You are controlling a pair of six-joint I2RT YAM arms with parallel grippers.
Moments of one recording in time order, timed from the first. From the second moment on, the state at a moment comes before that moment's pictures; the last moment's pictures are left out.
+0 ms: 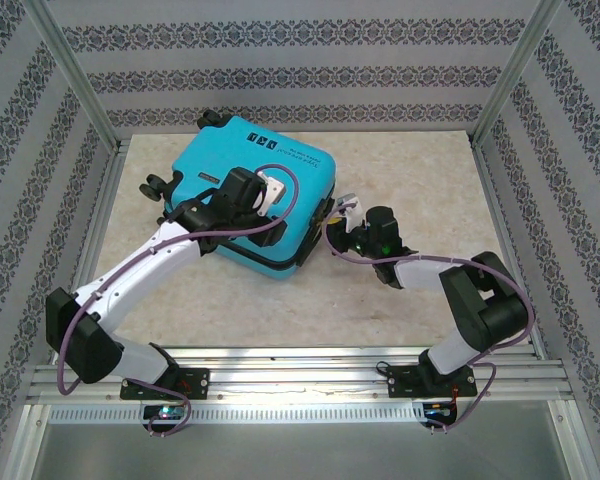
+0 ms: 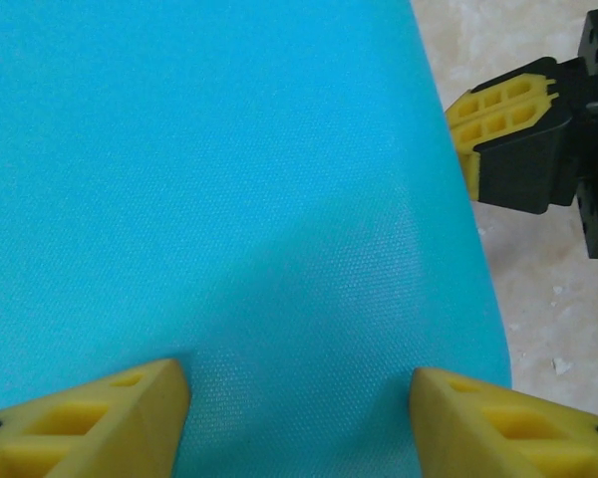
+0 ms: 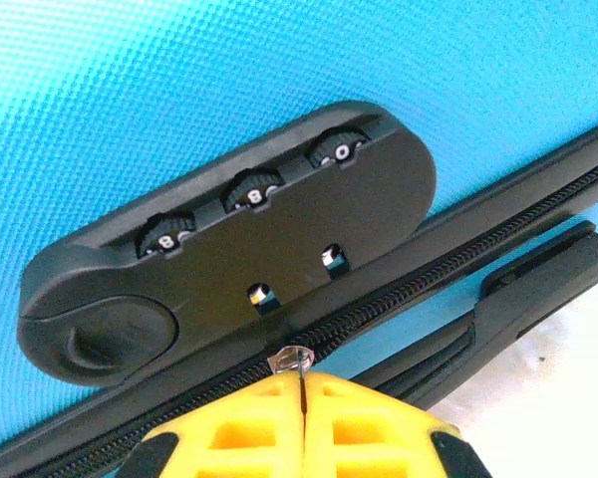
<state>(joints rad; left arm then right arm) -0.61 1.41 1.33 -0.79 -0.05 -0.05 0.41 1.57 0.60 0.59 -0.40 0.20</state>
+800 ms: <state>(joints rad) -0.64 1.61 1.61 -0.91 -0.29 -0.10 0.44 1.54 0.59 0.58 -0.34 0.23</state>
